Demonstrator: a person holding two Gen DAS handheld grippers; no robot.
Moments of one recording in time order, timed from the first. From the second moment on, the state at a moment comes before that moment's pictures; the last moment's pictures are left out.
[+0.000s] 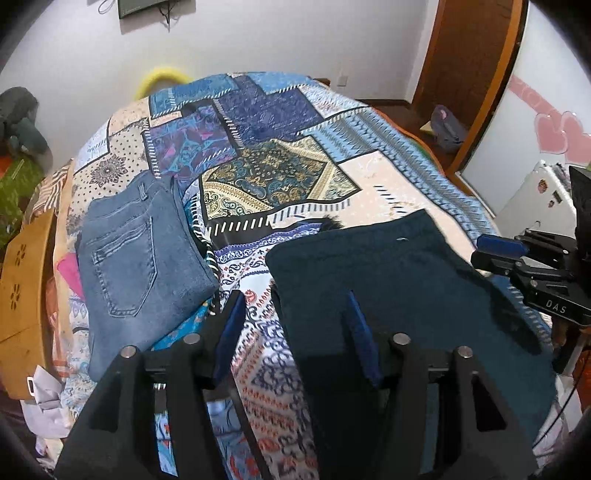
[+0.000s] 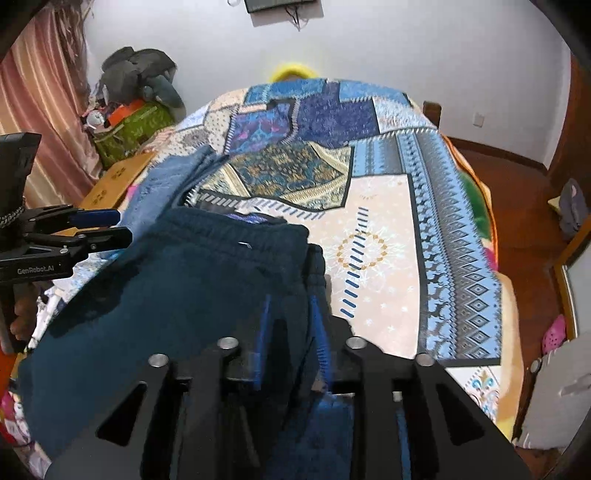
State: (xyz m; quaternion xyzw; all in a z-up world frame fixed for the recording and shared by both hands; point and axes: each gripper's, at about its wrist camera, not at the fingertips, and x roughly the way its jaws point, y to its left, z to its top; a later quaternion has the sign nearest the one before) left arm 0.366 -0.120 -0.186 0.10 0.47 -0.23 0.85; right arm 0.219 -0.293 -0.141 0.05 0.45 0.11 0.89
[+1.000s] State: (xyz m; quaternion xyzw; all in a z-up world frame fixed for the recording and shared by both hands) left arm 0.363 -0.115 -0.248 -0.03 0.65 -0.28 0.71; right arm 0.215 -0.288 -0.213 0.22 0.55 0.21 0.78
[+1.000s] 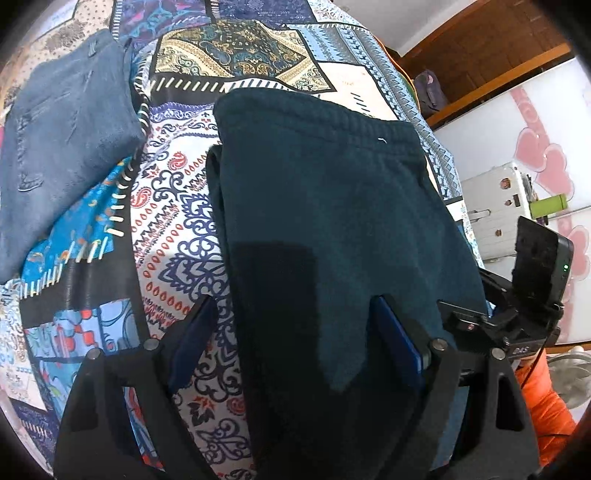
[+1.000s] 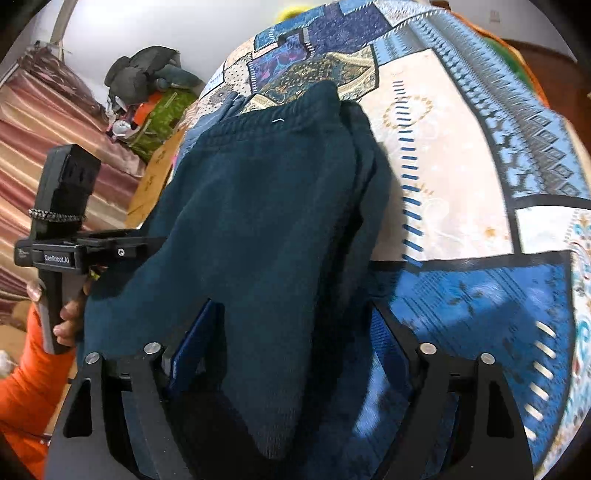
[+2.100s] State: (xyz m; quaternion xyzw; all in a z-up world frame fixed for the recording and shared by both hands) left arm 0.372 -0.021 -0.076 -0.05 0.42 -0.26 0.87; right arm 0.302 -0.191 -0.068 0.07 0.36 0.26 0.90
